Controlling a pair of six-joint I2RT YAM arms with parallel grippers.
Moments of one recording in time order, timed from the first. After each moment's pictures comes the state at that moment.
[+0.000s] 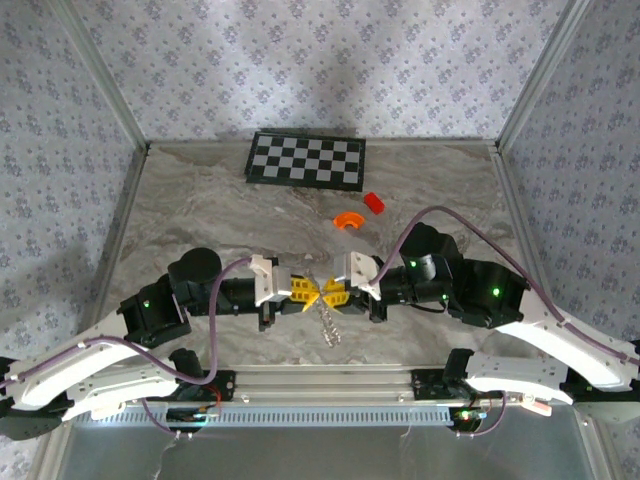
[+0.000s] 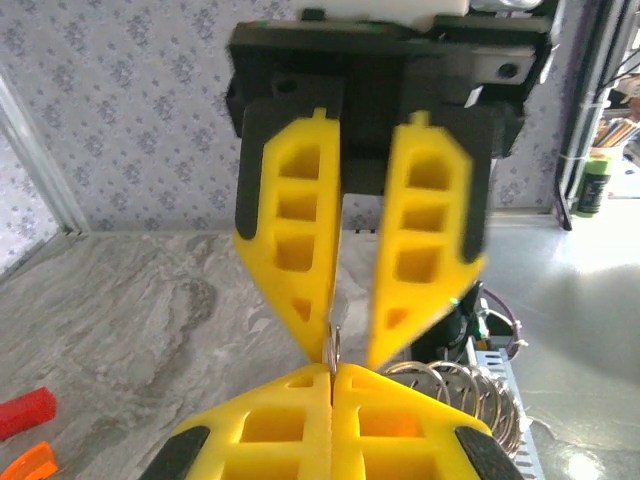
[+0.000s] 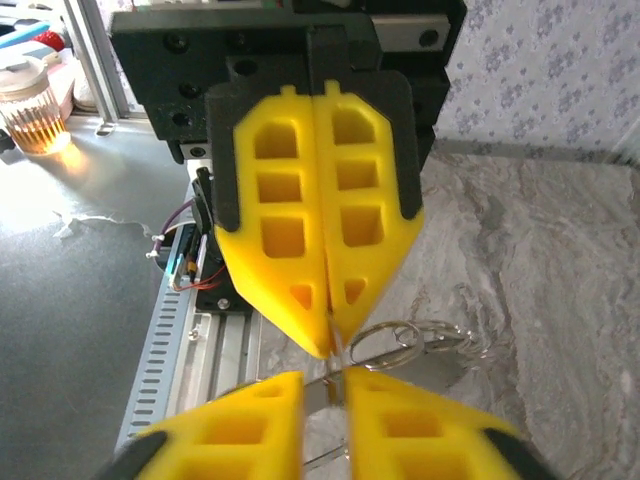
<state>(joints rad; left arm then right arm) -1.13 0.77 0.93 -0.31 0.32 0.12 1.11 0.95 1.24 -0.70 -0.35 -0.30</state>
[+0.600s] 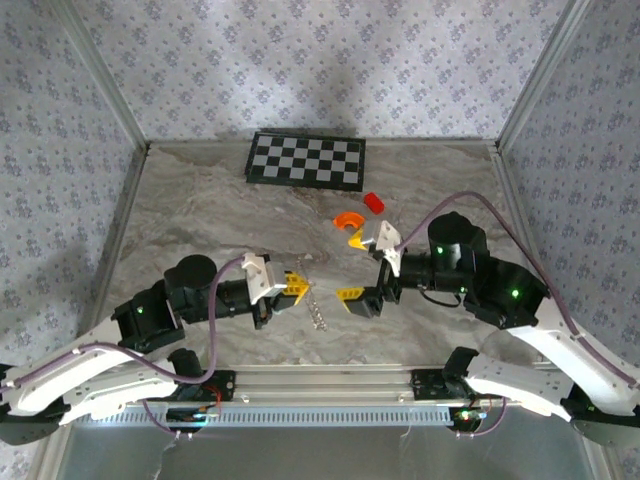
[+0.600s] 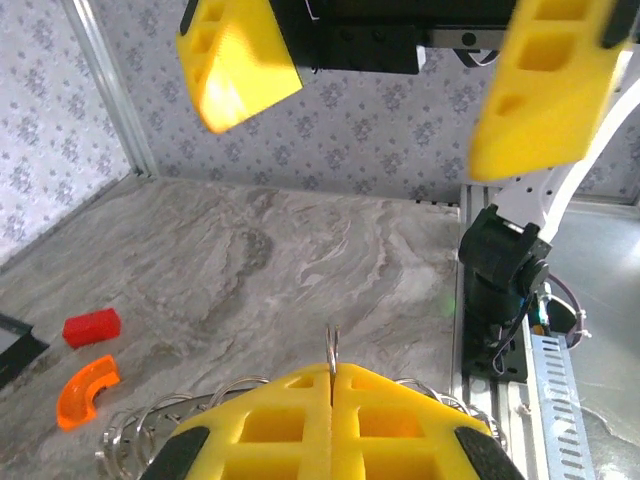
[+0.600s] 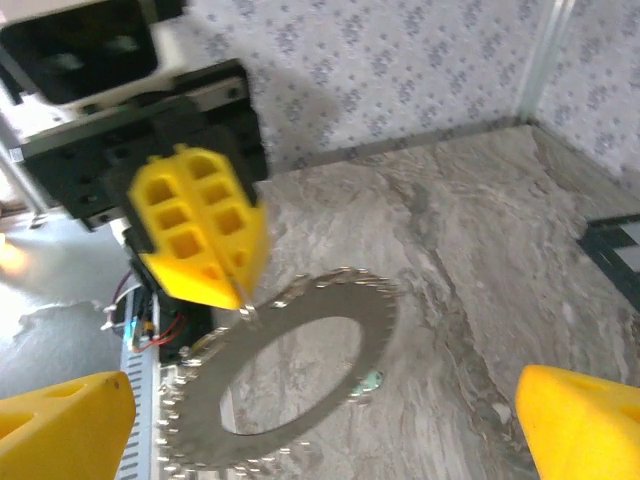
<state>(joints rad) -1.13 0.70 0.88 -0.38 0.16 0.08 0.90 0.87 1.19 -0.66 -0.37 -0.10</state>
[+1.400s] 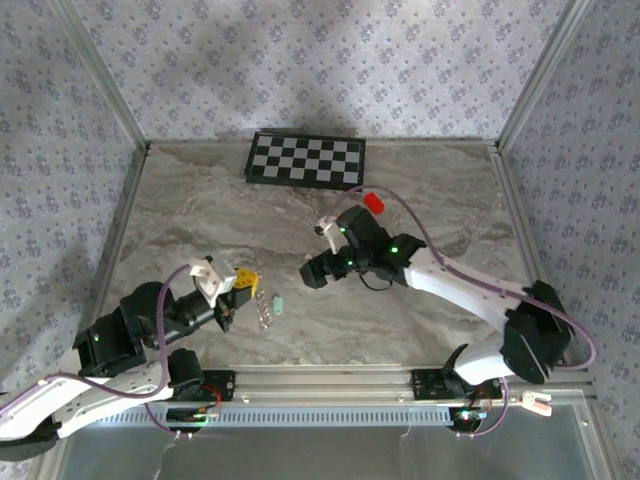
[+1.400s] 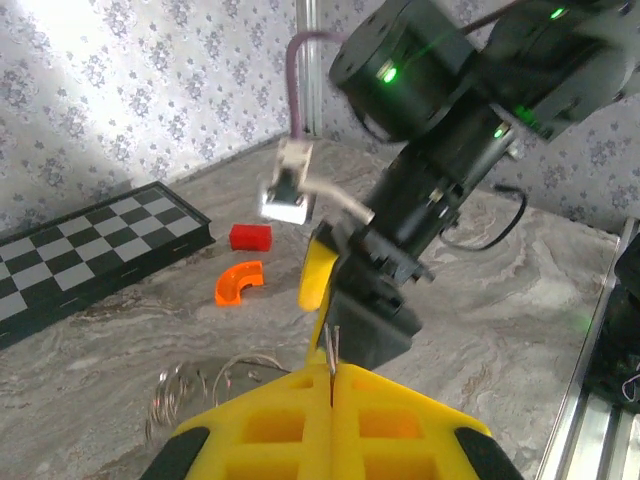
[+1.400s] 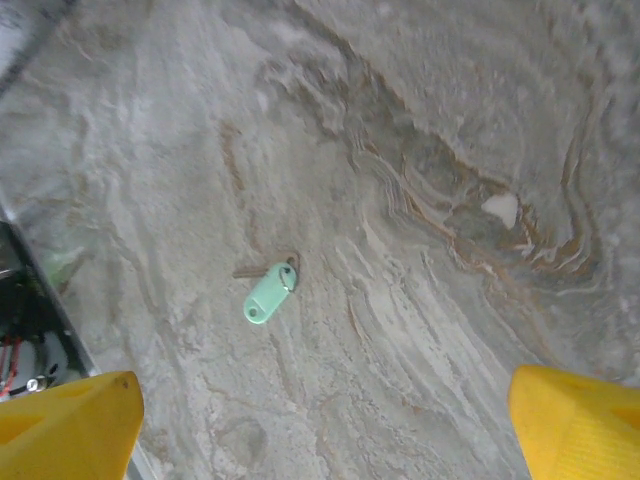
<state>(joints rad) -1.13 0.40 0.78 -0.56 -0.21 -0.07 0.83 1.44 1.04 -0.41 -0.26 0.25</state>
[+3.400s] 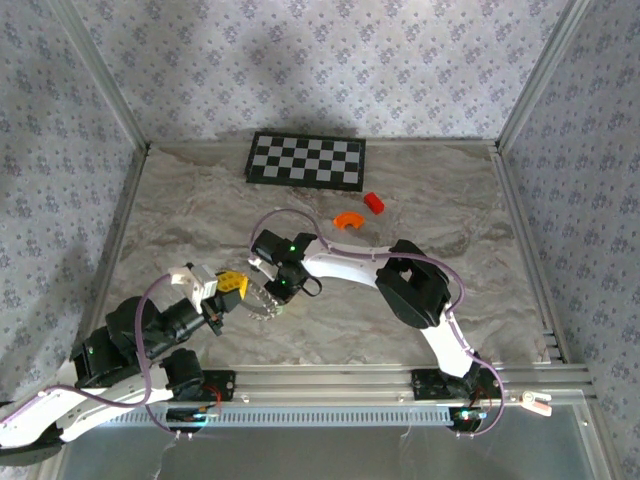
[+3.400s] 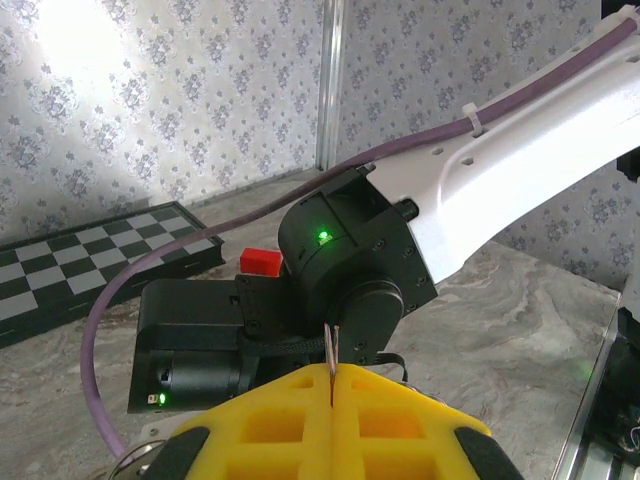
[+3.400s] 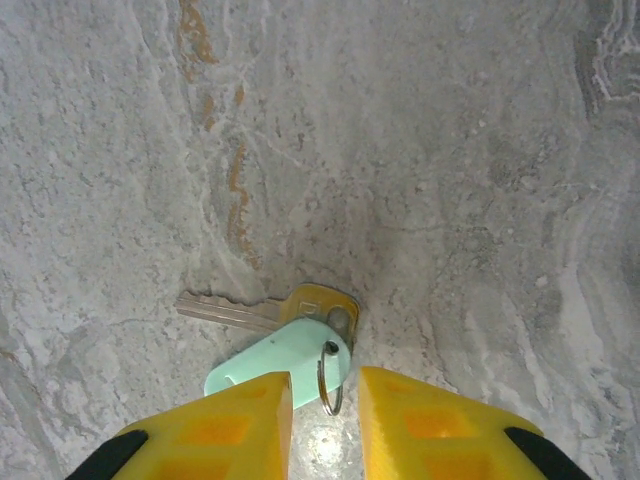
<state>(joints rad) -1.13 0.25 0.67 -0.50 -0.25 -0.12 1.04 2.12 1.60 -0.75 -0.13 0.11</state>
